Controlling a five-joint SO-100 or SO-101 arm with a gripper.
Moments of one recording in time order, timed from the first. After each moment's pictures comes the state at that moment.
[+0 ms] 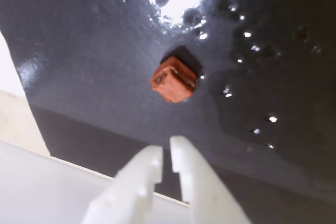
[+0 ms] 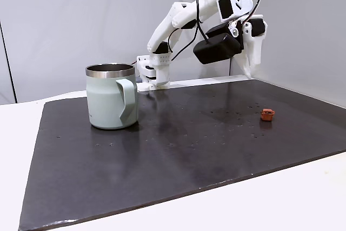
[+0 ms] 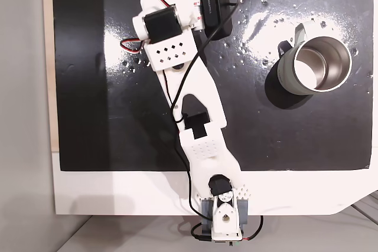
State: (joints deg) arm -16.4 48.4 15.7 93.4 4.9
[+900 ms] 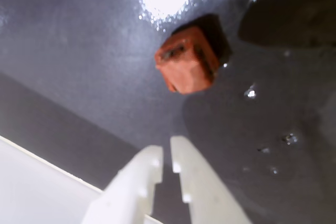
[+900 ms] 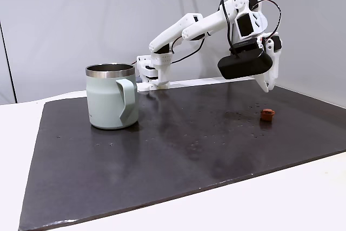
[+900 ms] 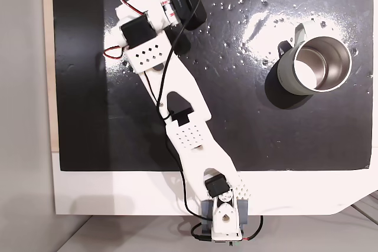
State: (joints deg) arm -22.7 35.9 5.5 89.6 -3.4
